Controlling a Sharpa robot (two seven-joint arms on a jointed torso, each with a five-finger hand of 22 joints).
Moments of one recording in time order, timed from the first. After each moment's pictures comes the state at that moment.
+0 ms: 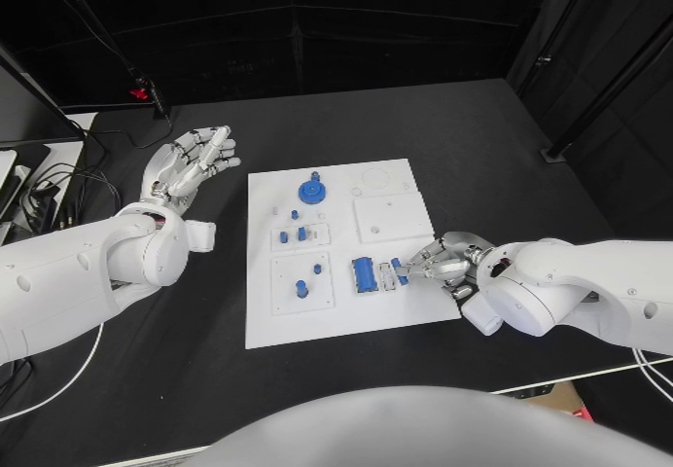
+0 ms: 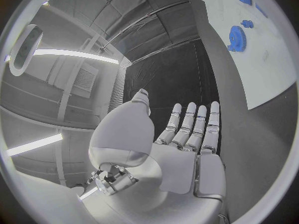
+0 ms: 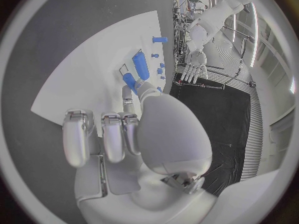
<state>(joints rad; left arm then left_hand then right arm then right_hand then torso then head) 1.25 -0.72 -0.24 1.29 0.01 -0.36 0.68 1.17 0.03 -0.09 0.29 0.23 0.34 0.15 0.58 0.10 0.38 0.26 0.62 0.09 0.19 0.26 0.76 0.17 0.11 0.47 0.29 0.07 0.55 1.12 -1.18 -0.19 1.97 -0.53 -0.57 -0.40 1.42 -0.03 0.18 0.24 0.27 0.99 0.10 0.43 0.18 1.47 0.02 1.57 1.31 1.46 -0.05 1.57 1.31 0.01 1.47 0.07 1.54 1.31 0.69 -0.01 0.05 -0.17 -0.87</state>
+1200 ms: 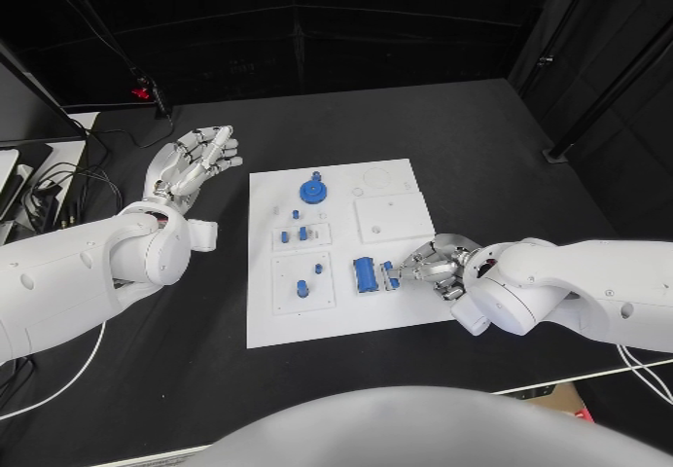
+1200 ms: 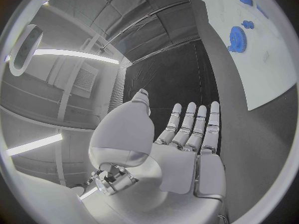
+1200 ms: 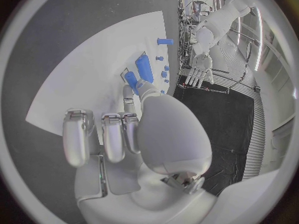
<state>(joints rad) 1.25 -0.72 -0.24 1.29 0.01 -0.36 0.68 1.17 0.03 -0.09 0.29 0.23 0.34 0.15 0.58 0.10 0.38 0.26 0.63 0.09 0.18 0.26 0.76 0.16 0.11 0.47 0.29 0.07 0.55 1.12 -1.11 -0.19 1.95 -0.58 -0.60 -0.48 1.41 -0.03 0.15 0.24 0.27 1.01 0.09 0.41 0.18 1.47 0.02 1.57 1.31 1.47 -0.05 1.57 1.31 0.01 1.47 0.07 1.53 1.31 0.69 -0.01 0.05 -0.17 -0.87</state>
